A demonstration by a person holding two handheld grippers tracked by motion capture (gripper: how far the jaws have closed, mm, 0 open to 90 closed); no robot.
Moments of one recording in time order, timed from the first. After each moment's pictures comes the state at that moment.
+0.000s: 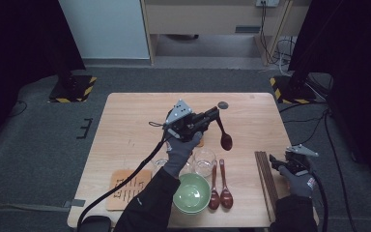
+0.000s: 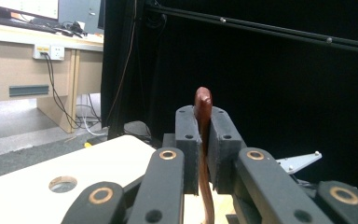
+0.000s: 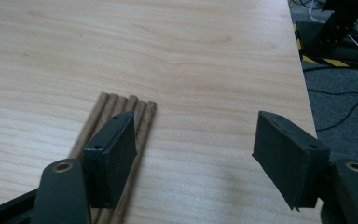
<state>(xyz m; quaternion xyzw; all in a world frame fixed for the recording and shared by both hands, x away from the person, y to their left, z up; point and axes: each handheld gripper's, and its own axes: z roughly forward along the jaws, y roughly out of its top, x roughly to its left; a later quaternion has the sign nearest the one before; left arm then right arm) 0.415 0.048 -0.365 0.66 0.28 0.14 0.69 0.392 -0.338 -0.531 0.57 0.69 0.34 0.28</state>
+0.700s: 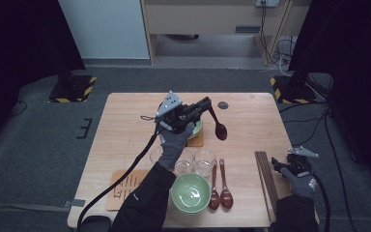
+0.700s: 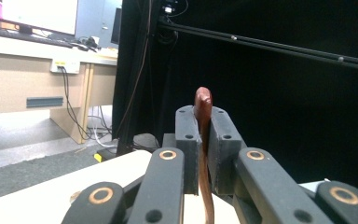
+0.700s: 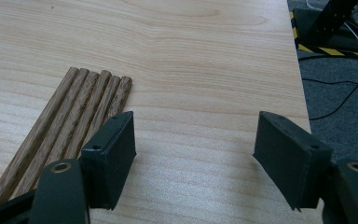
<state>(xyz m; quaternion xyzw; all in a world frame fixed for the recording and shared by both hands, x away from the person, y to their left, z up) 0.430 0.068 -0.352 0.64 0.29 0.16 0.70 0.395 -0.349 -0.545 0.57 0.70 0.32 0.28</state>
